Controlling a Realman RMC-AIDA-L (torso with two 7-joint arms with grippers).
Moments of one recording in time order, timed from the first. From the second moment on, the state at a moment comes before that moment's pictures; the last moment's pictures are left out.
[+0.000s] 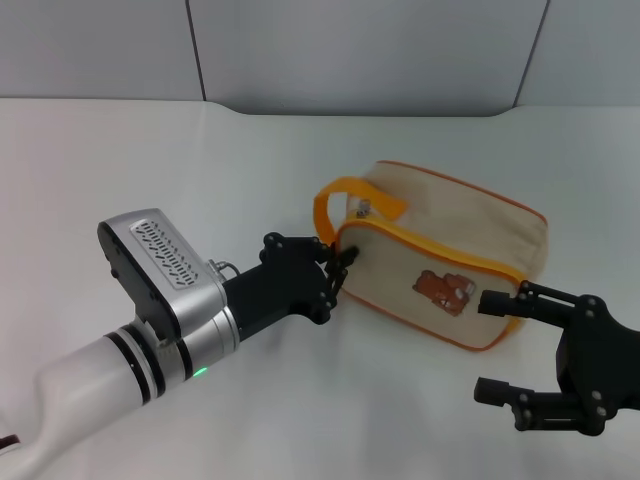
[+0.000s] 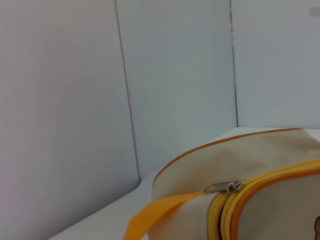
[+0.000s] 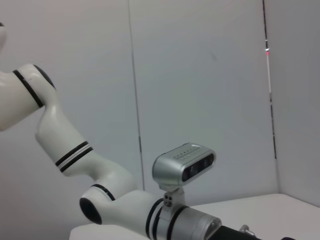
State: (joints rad) left arm -0.60 -2.08 -0.55 -0.28 2.75 0.95 -0.29; right arm 0.43 2.05 -0.45 -0.46 -2.08 -1.94 0.89
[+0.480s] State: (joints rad) left arm -0.51 -2.08 -0.58 -0.34 2.75 1.07 -0.02; right arm 0.39 2.06 -0.25 -0.44 -1.99 -1.96 0.84
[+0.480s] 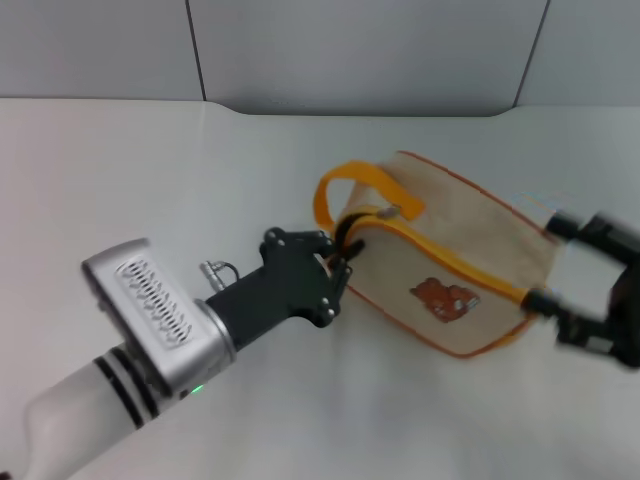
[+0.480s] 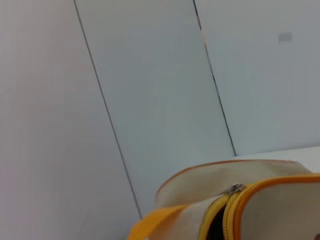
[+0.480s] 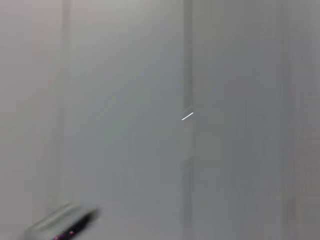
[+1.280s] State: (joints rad) left arm -0.48 -2.07 -0.63 -0.30 2.75 1.32 0.29; right arm 0.34 2.09 -0.20 0.18 -1.71 -1.78 -0.56
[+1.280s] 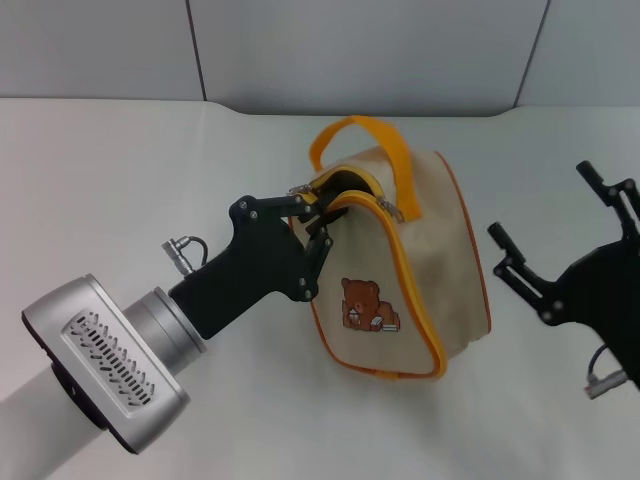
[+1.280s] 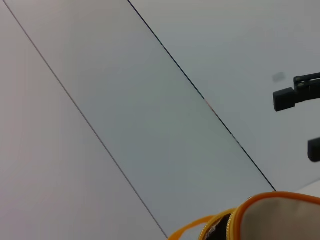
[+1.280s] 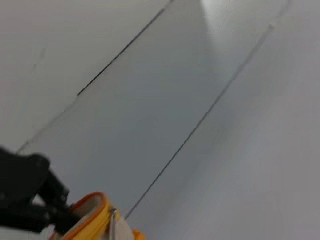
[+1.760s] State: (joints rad) left arm -0.49 -2.08 -0.63 -0.30 2.75 1.32 0.29; right arm 0.40 2.09 -0.19 0.24 -1.77 -1.66 -0.87
